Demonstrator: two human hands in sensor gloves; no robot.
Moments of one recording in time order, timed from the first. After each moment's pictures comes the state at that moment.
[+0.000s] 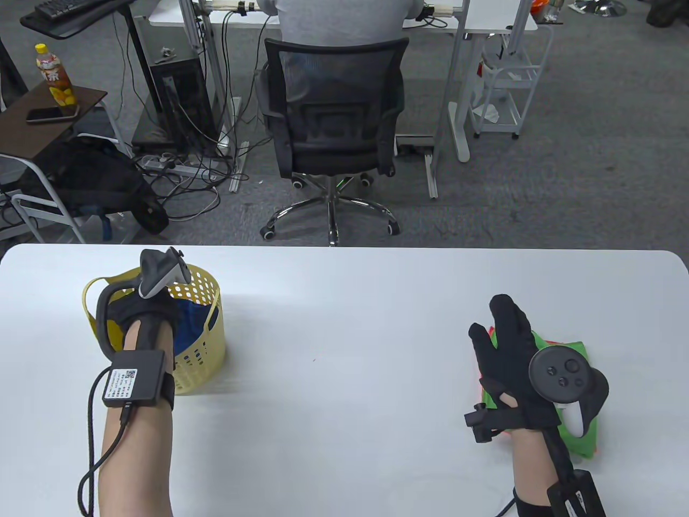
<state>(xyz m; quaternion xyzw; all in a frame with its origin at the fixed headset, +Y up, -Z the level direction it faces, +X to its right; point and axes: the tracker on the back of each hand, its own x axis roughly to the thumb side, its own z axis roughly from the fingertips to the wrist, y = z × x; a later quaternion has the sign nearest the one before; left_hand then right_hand) -0.343 -0.655 -0.467 -0.27 0.28 -0.07 0.92 0.235 -0.623 -0.313 0.03 -0.18 0.90 0.39</state>
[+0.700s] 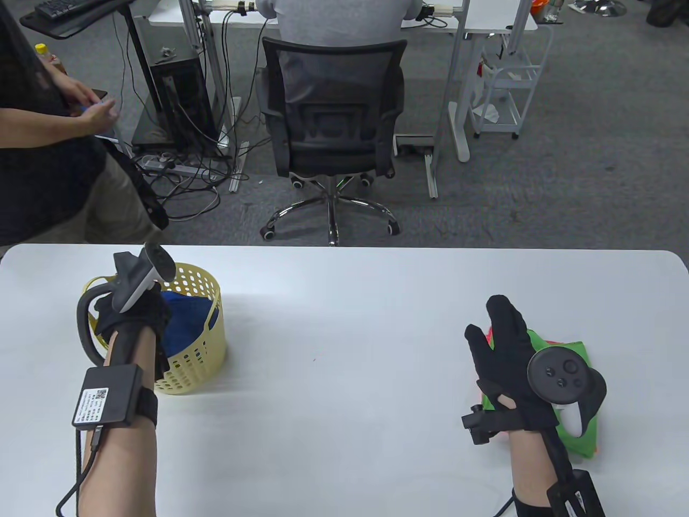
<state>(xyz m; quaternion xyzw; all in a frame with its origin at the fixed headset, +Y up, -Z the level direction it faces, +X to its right) -0.339 -0.592 -0.422 -0.10 0.24 0.00 0.96 0.233 -0.622 -0.311 0.05 -0.18 0.89 0.41</state>
